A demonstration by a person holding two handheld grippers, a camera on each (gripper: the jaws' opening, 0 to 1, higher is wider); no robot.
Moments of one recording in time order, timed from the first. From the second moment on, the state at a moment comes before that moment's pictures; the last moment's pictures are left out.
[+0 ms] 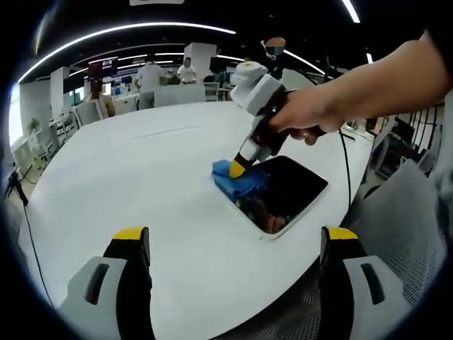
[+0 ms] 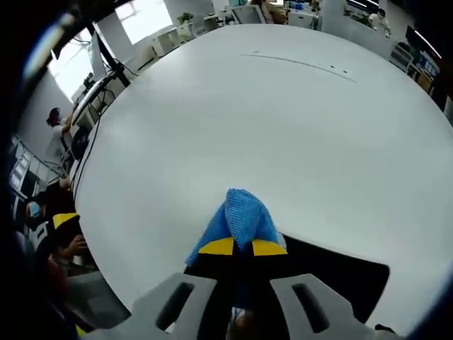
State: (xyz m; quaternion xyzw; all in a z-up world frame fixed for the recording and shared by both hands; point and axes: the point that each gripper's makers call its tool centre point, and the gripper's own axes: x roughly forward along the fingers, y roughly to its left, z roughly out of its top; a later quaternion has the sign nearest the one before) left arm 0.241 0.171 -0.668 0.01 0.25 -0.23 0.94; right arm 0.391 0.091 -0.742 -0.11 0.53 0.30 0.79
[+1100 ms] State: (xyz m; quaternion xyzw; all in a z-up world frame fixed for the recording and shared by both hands) left arm 0.245 0.162 -0.672 0.01 0.25 -0.23 0.94; right arm 0.399 0.054 -0.739 -0.12 0.53 0.28 0.79
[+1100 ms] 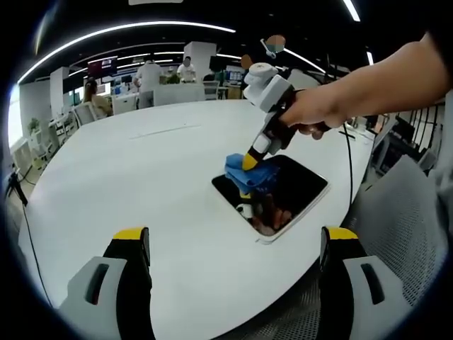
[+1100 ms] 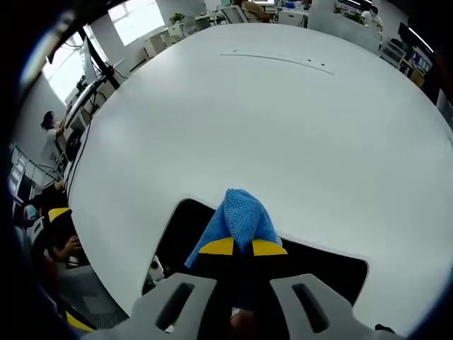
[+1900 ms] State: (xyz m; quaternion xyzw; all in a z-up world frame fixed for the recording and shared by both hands) left arm 0.246 0.163 -0.670 0.02 0.25 -0.22 0.94; right arm 0.368 0.045 -0.740 -0.10 0.54 0.26 0.80
